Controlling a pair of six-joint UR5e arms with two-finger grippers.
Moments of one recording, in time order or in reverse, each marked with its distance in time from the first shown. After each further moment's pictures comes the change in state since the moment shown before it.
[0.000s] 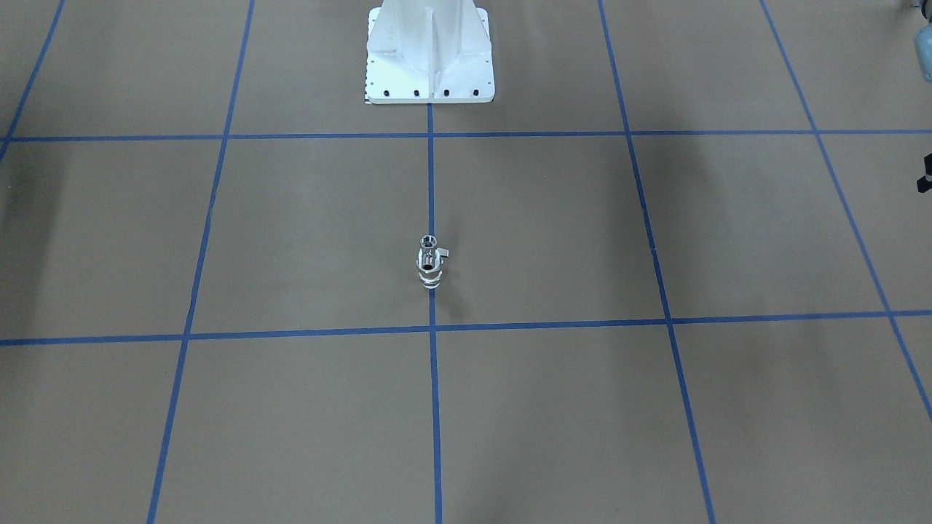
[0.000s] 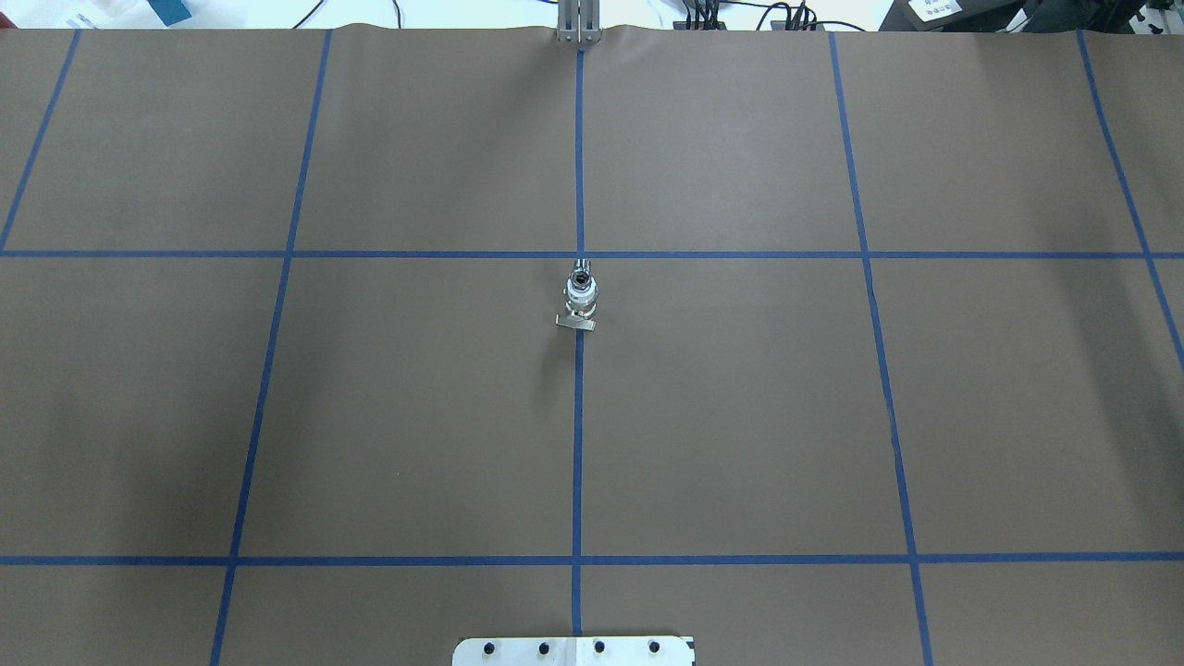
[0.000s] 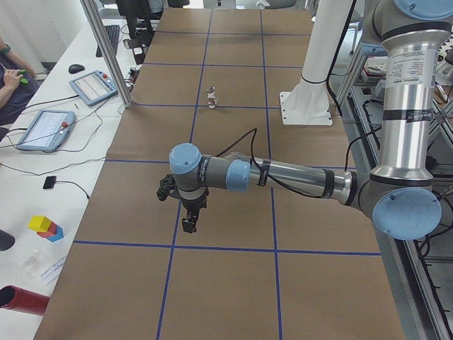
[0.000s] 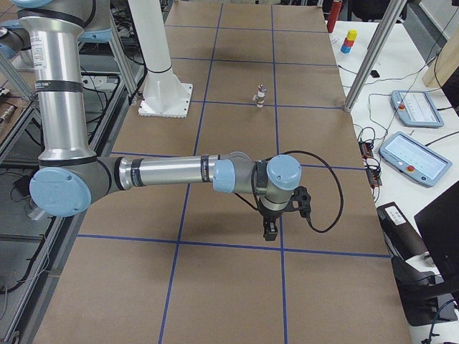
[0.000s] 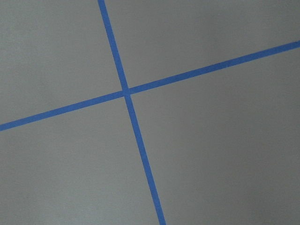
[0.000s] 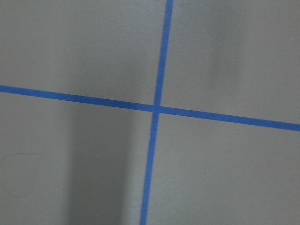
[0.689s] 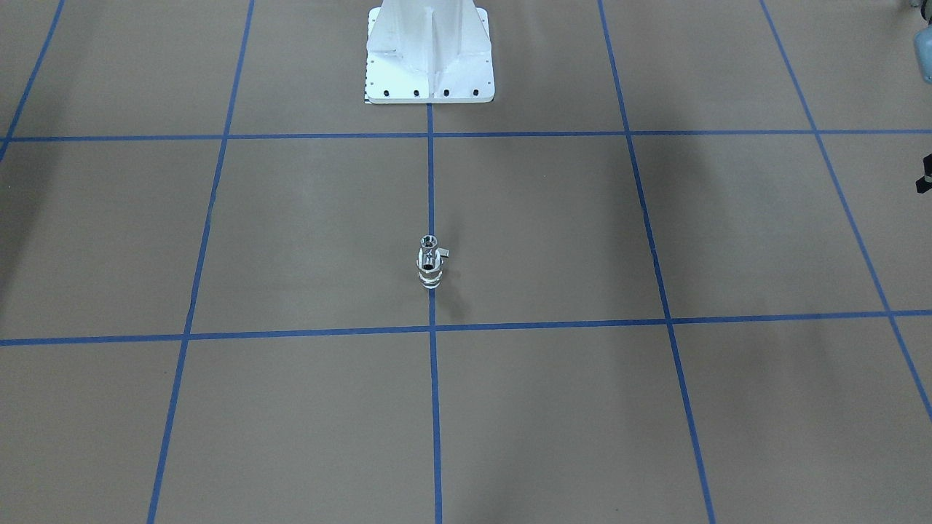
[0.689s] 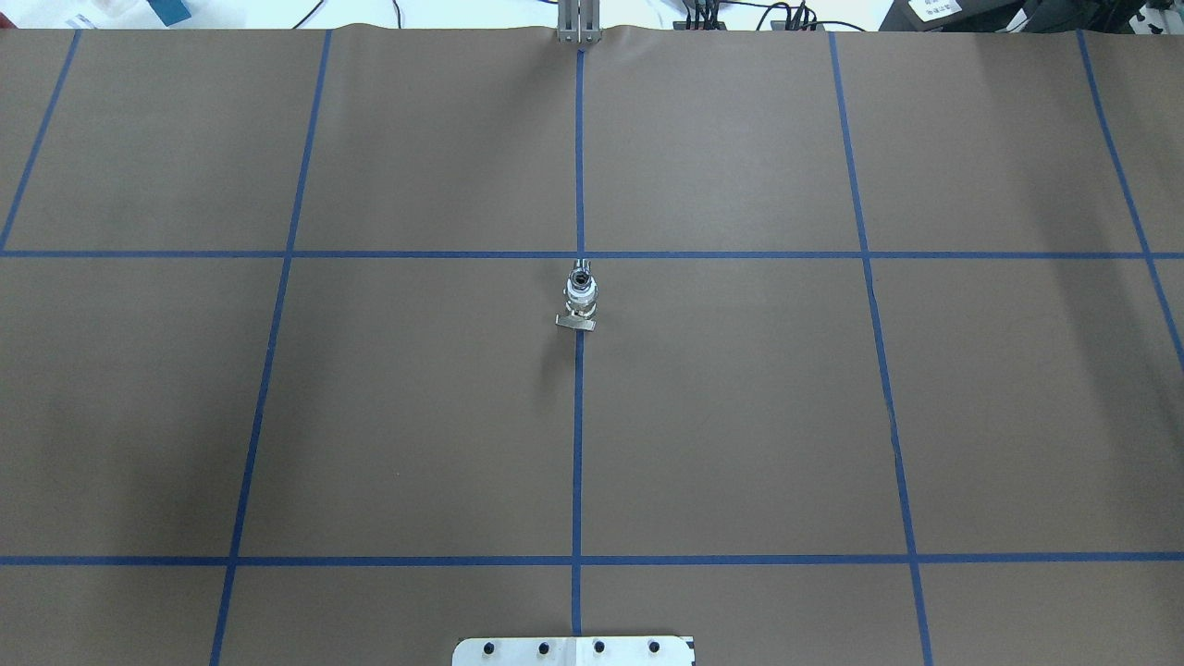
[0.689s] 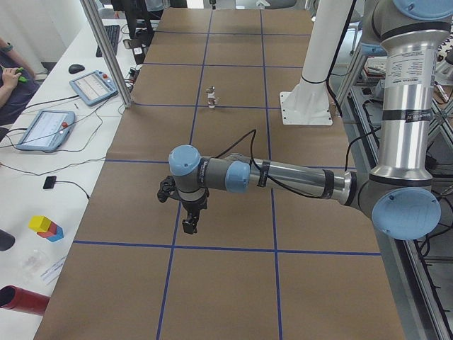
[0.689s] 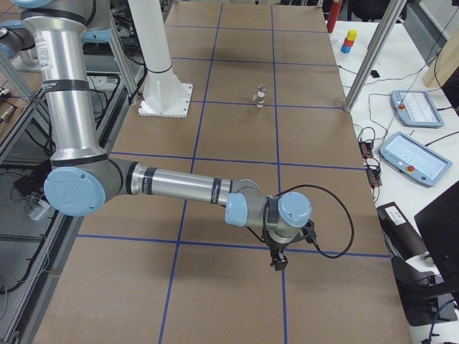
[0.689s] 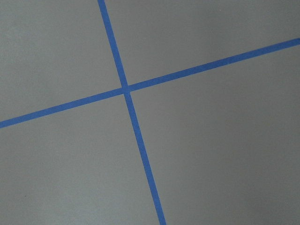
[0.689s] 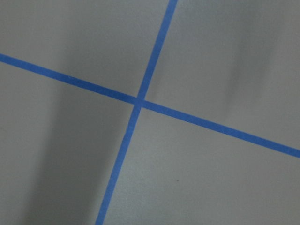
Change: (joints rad) left arm 0.002 -0.001 0.008 -0.002 0.000 0.000; right arm -0.005 0.067 -0.330 0.214 -0.037 -0.207
